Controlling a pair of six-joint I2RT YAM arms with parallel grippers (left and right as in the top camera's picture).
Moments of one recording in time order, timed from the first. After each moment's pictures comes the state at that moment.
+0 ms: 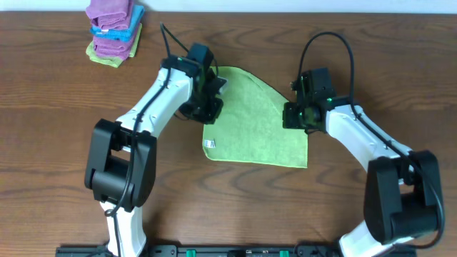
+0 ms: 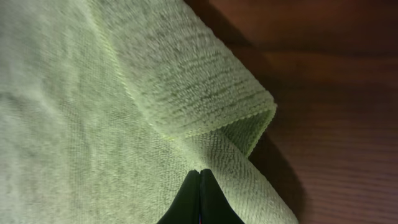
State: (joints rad) left arm -0.38 2.03 1.56 -1.05 0.33 0.09; right arm 0.21 1.78 1.07 -0.50 -0.14 0.25
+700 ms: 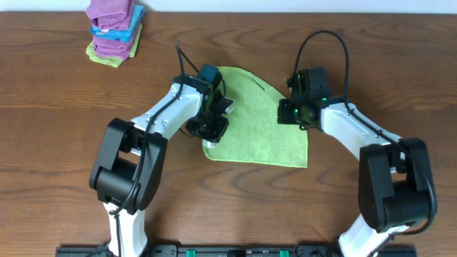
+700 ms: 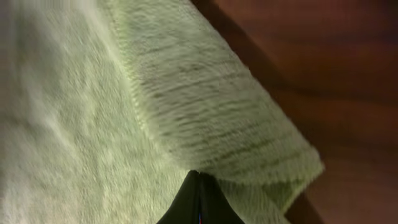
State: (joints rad) left arm -0.43 2.03 1.41 -0.96 0.35 0.09; right arm 0.21 1.85 1.07 -0.34 -0.21 0.25
